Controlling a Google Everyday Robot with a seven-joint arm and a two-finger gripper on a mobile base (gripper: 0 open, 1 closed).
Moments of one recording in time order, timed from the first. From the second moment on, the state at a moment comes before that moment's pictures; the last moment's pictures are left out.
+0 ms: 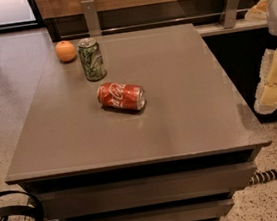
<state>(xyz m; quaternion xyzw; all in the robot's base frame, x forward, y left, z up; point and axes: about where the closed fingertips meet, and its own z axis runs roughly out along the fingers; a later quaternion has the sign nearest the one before) 0.438 -0.212 0.993 -0.60 0.78 -0.05 0.18</state>
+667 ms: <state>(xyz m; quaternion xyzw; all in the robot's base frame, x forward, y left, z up) 0.454 -0.202 1.000 -0.60 0.77 -0.05 0.20</state>
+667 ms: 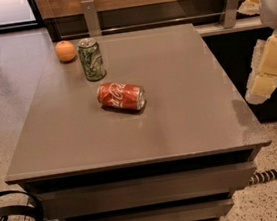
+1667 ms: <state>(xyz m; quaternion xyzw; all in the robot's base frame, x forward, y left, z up) 0.544 -0.104 0.984 -0.61 0.77 -0.02 0.17</state>
